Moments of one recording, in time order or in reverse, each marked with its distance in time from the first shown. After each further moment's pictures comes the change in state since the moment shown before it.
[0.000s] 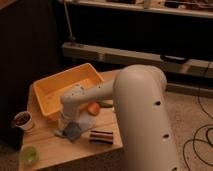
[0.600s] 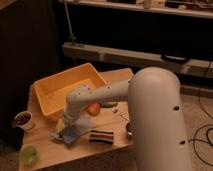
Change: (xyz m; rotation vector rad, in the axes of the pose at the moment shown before) arm 0.008 0.010 -0.024 -0.076 -0.056 0.033
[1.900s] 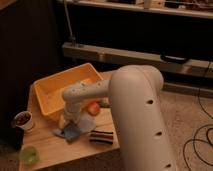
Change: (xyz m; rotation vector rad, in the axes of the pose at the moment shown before) arm -0.009 -0.035 0.022 0.107 0.104 0.161
